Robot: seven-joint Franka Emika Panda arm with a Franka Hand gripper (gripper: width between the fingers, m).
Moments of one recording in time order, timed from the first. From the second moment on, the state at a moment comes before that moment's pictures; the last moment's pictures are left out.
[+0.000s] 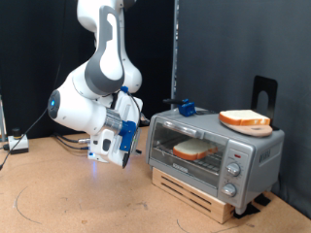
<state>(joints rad) -0.66 0.02 0.22 -2.46 0.88 1.66 -0.58</state>
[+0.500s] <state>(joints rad) -0.65 0.21 0.25 -2.28 0.98 1.62 -0.53</state>
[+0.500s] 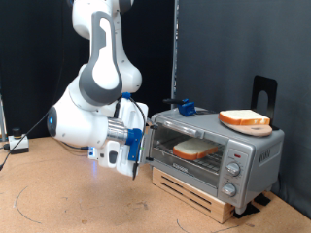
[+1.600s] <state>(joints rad) -0.56 0.47 0.31 -2.00 1.07 1.57 -0.39</state>
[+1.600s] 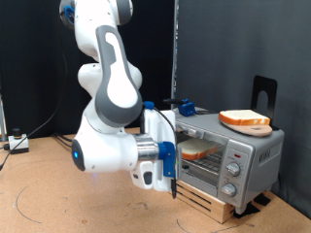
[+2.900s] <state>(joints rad) -0.46 0.70 0.31 -1.83 0.91 1.69 -0.31</state>
